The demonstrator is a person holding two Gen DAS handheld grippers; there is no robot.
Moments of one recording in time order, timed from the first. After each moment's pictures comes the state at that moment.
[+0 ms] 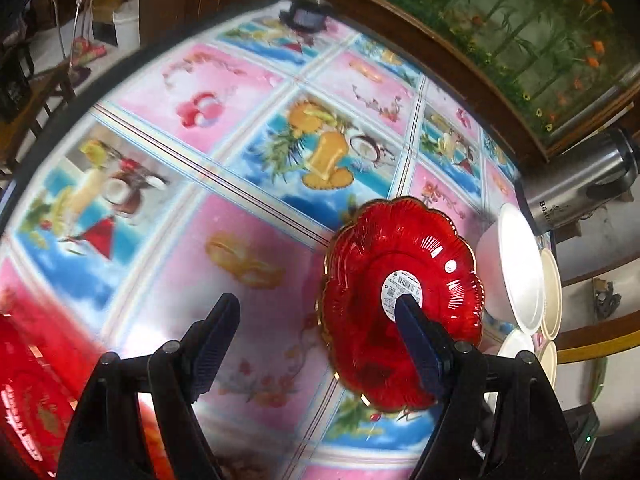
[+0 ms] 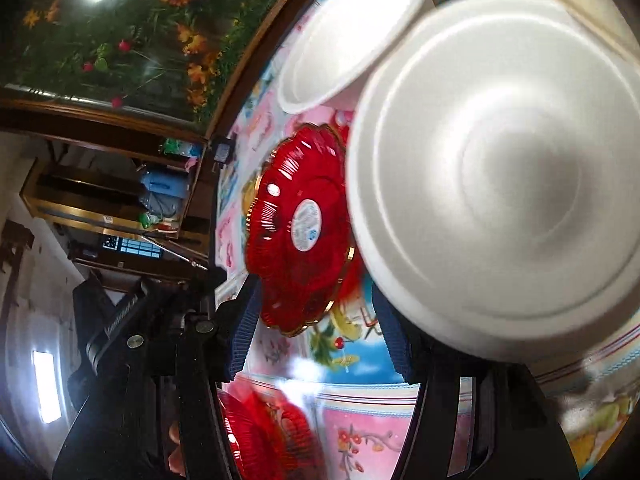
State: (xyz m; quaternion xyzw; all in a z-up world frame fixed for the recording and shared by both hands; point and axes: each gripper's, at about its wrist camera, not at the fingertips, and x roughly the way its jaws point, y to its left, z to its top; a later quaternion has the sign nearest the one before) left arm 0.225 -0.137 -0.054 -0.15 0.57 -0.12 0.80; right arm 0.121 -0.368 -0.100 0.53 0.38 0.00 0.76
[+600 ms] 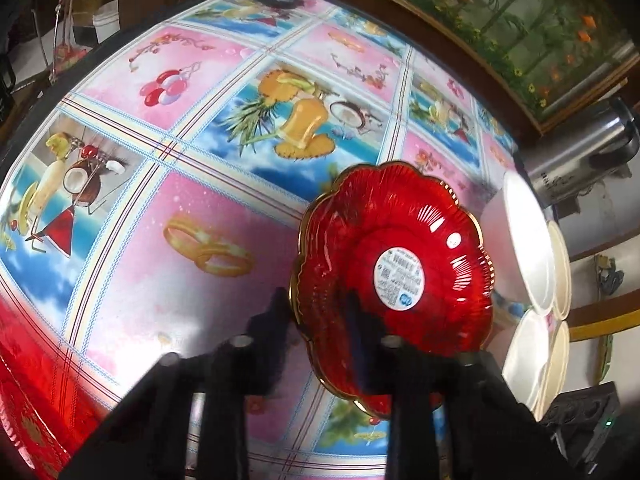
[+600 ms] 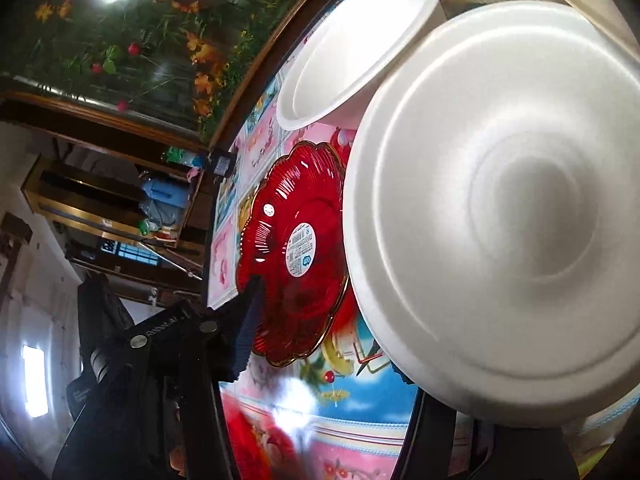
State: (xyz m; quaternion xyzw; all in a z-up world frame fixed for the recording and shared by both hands) left arm 0.226 -0.159 -0.074 -0.12 0.58 -0.14 0.79; right arm 0.123 -0.368 -0.105 0.50 0.35 -0.01 0.79
